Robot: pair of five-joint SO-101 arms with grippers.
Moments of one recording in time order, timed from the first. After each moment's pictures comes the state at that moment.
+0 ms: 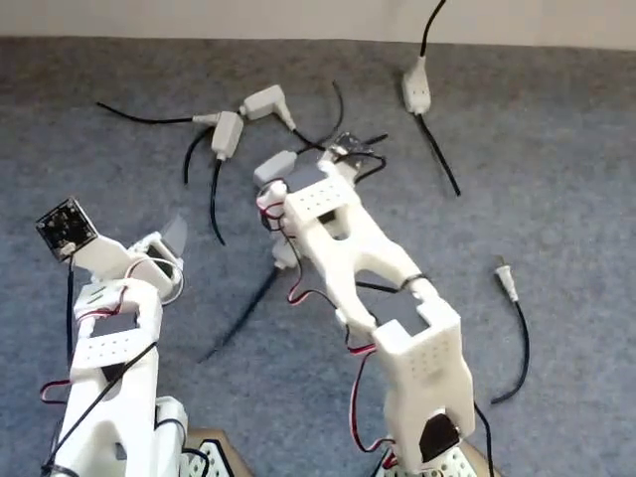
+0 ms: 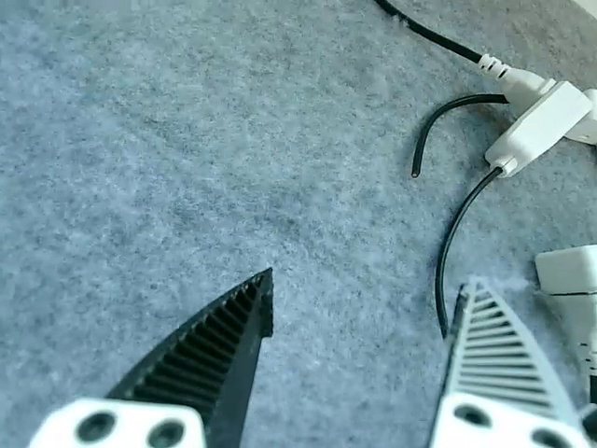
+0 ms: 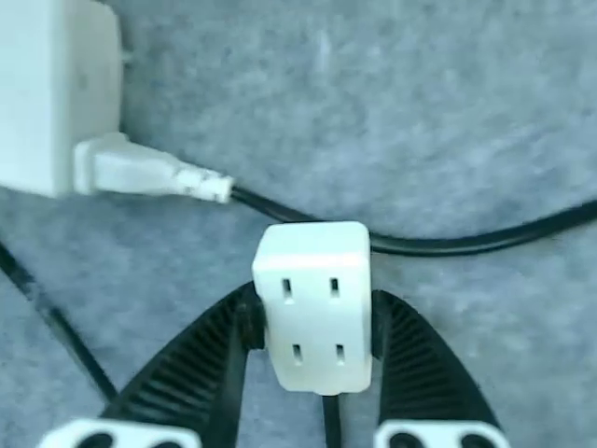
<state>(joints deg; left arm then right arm) -19.5 -42.5 79.5 9.5 26.5 -33.4 31.6 -12.0 64.0 -65.5</state>
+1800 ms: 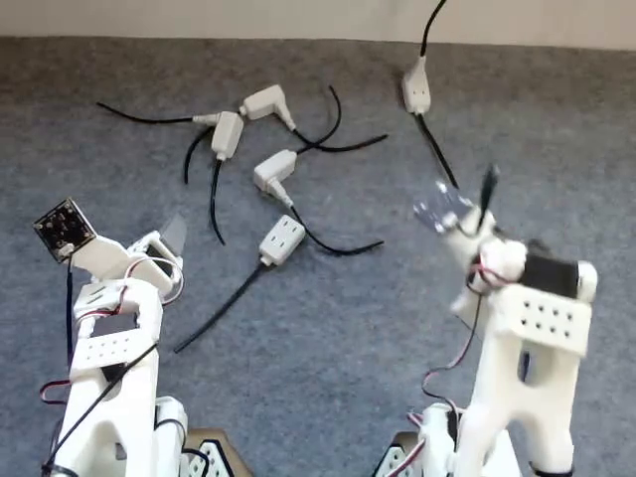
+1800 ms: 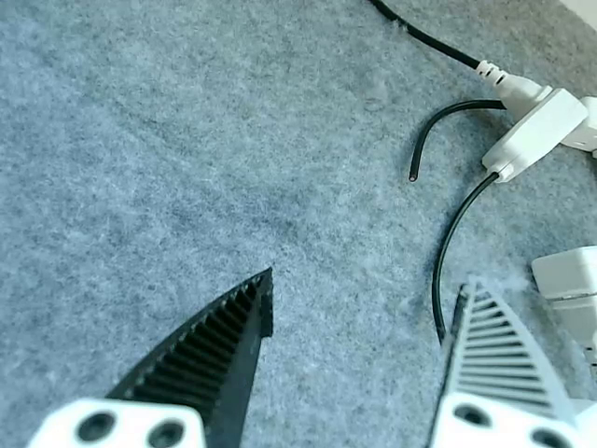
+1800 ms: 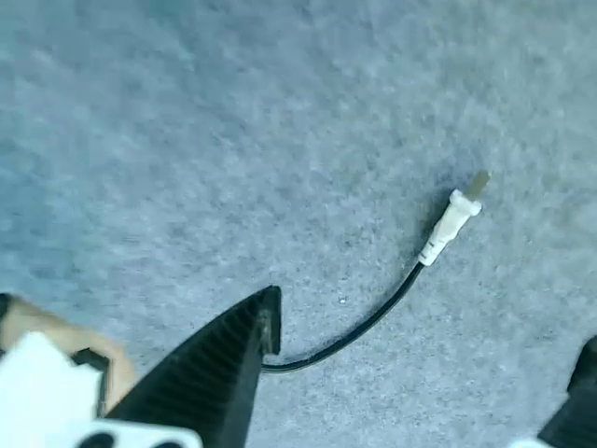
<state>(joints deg) -19.5 -42.5 79.5 9.1 27.5 15.6 -41.6 42.3 78.9 64.2</state>
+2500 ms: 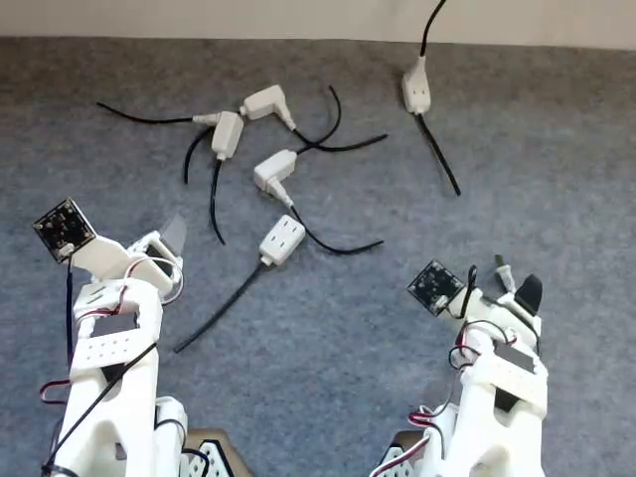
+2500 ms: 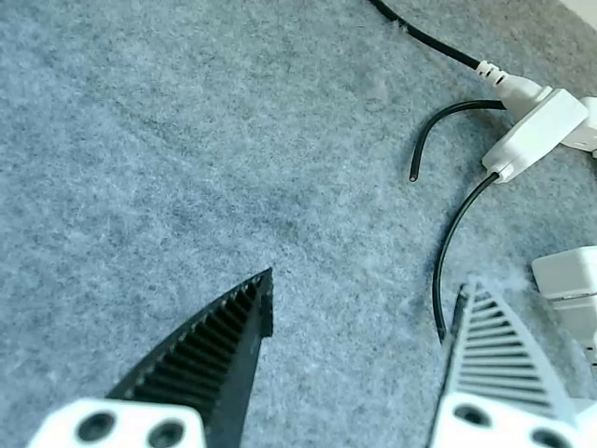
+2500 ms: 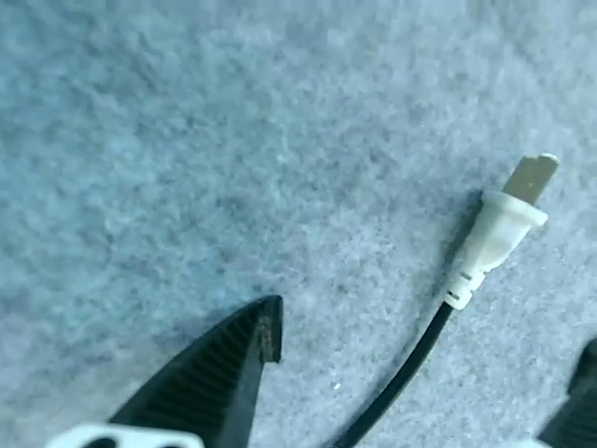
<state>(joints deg) -19.5 -42.5 79.5 9.1 27.5 23.6 -44.7 84.1 25.4 73.8</state>
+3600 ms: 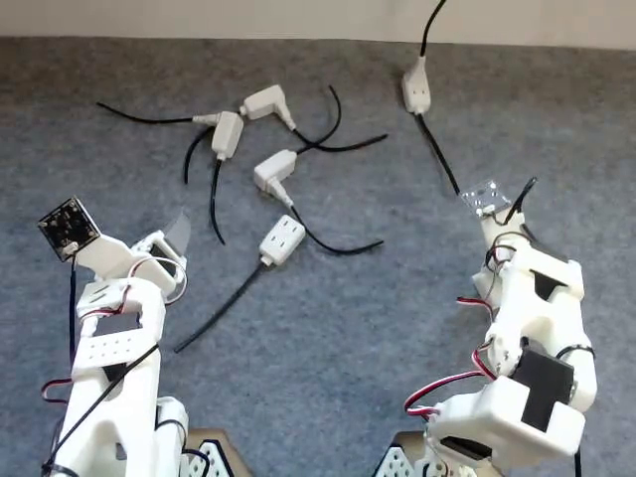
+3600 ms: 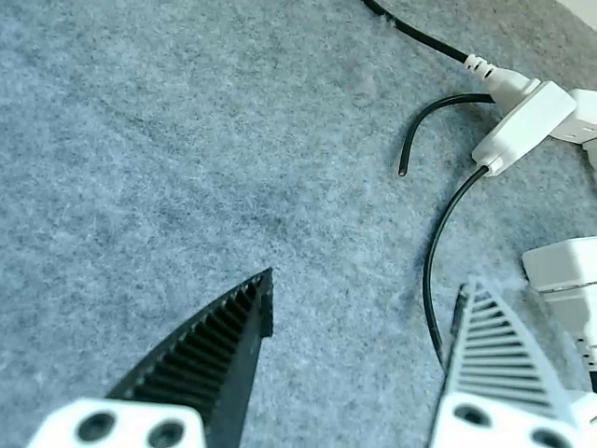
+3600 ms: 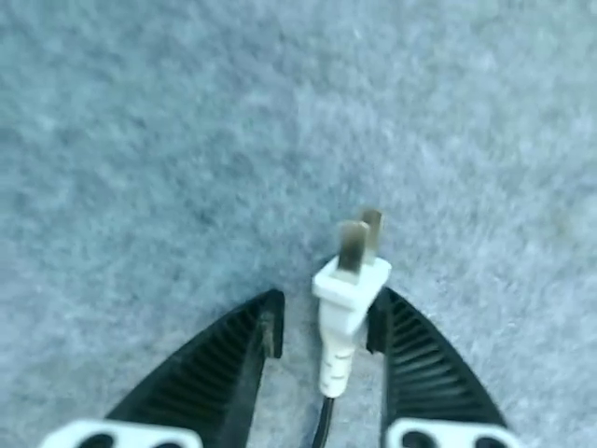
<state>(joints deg) -18.4 -42.5 79.5 8.9 27.5 22.0 -0.4 40.4 37.5 52.2</state>
